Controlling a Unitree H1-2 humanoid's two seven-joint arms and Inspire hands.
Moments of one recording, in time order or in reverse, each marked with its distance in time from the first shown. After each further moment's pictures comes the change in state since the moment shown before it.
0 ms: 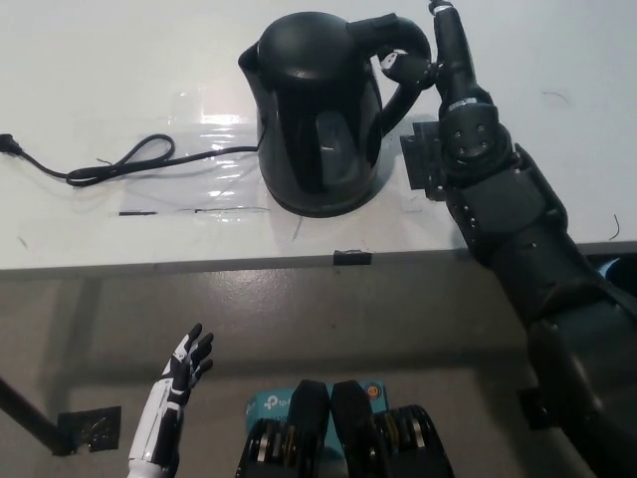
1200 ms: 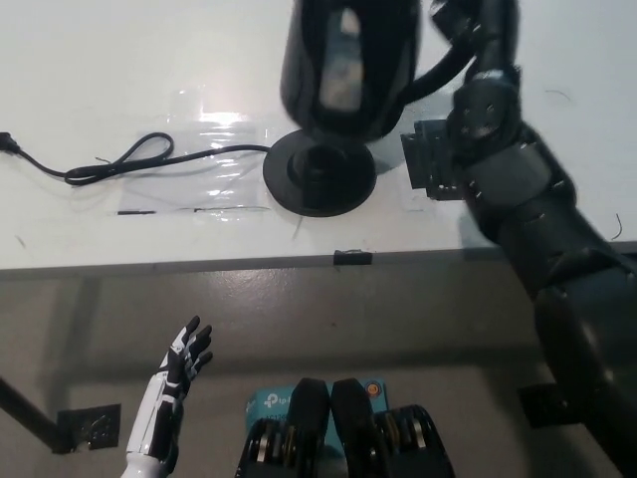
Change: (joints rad) left_arm -0.017 0.002 0.007 0.003 -0.034 0.000 -0.014; right_arm -0.074 -0.036 -0.100 0.058 -0.006 -0.124 -0.256
